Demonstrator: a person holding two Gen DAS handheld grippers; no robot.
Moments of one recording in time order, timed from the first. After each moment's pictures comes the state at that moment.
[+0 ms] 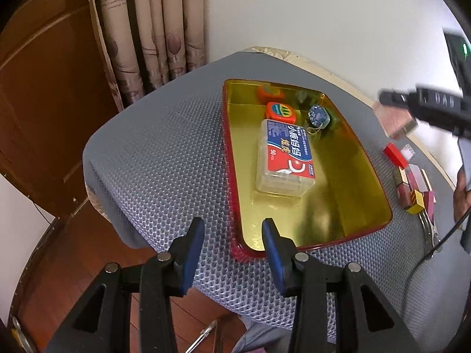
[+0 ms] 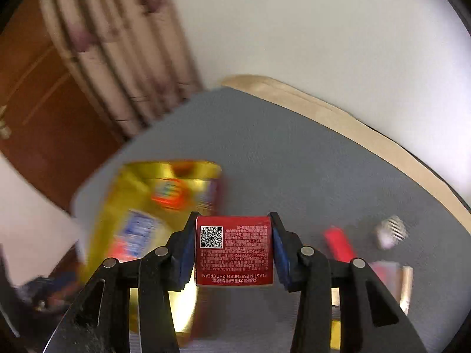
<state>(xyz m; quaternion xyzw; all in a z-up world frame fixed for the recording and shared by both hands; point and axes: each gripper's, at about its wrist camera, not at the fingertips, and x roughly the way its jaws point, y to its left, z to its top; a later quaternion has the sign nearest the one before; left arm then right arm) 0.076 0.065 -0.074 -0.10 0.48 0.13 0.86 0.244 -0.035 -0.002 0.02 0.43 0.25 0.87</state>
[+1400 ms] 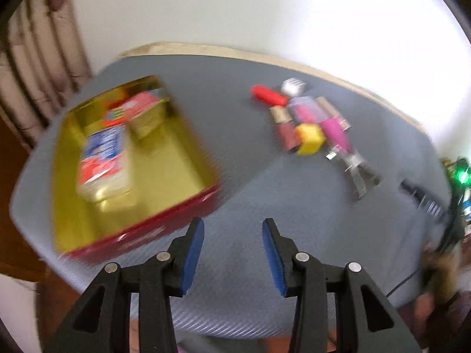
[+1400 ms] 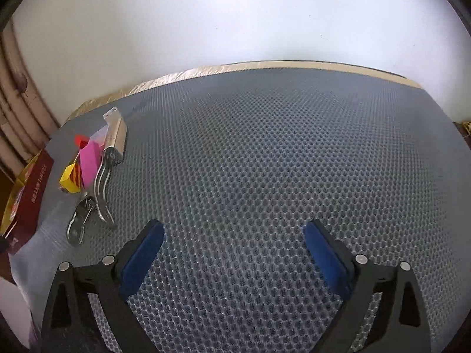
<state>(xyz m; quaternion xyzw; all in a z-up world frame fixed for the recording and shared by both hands) 0.111 -0.102 -0.069 -0.01 0.51 -0.09 0.85 0.025 -0.358 -0.144 0.17 0.41 -0.06 0.89</state>
